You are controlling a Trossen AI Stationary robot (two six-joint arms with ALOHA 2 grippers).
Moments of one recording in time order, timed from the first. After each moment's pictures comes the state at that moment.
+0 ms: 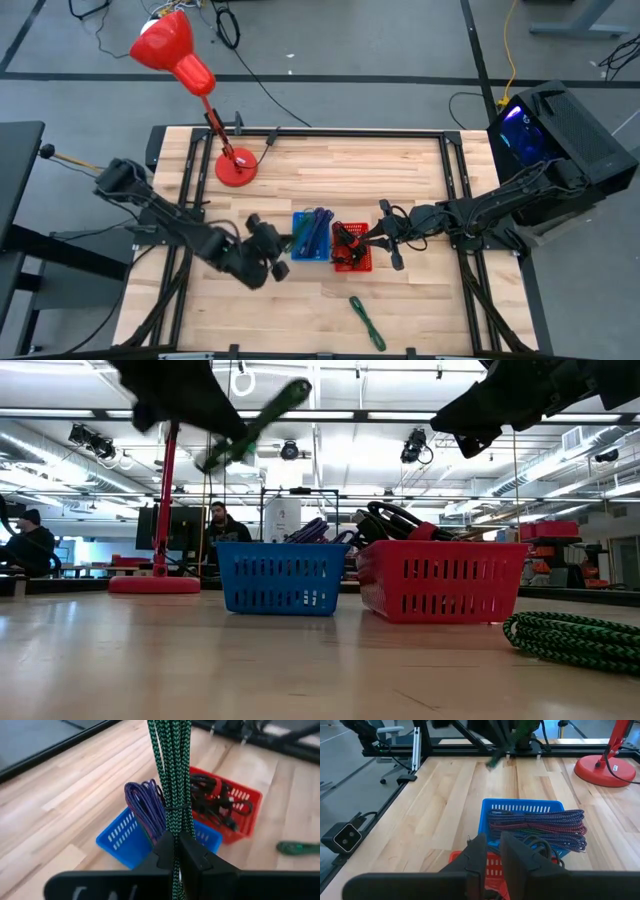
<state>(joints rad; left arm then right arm) -0.57 1.45 0.97 -0.39 -0.89 -0.86 0.28 1.13 0.54 0.22 0.10 0.09</state>
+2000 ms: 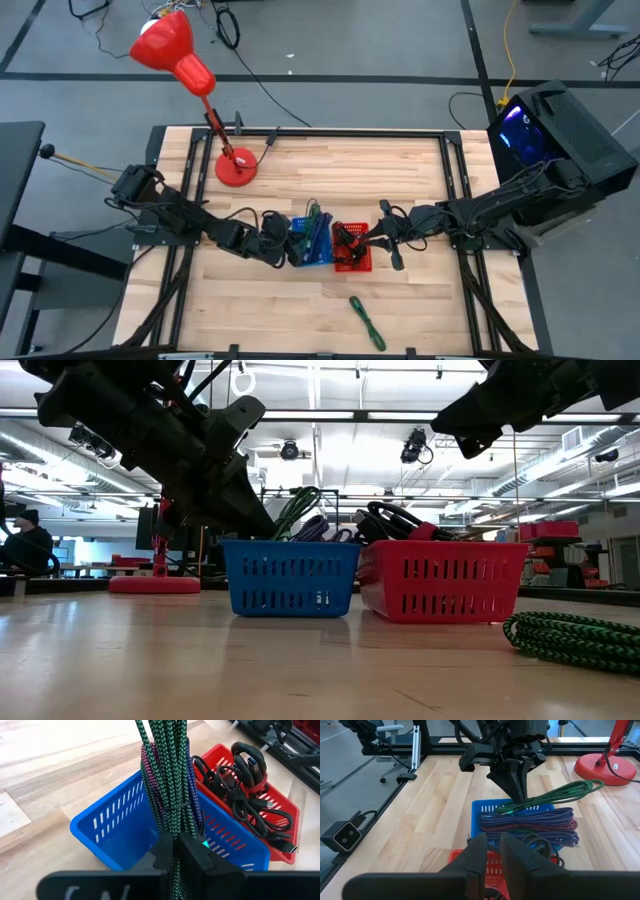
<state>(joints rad) -0.37 1.61 0.69 0.21 -0.66 -0.99 0.28 1.13 0.54 0.22 0.10 0.10</state>
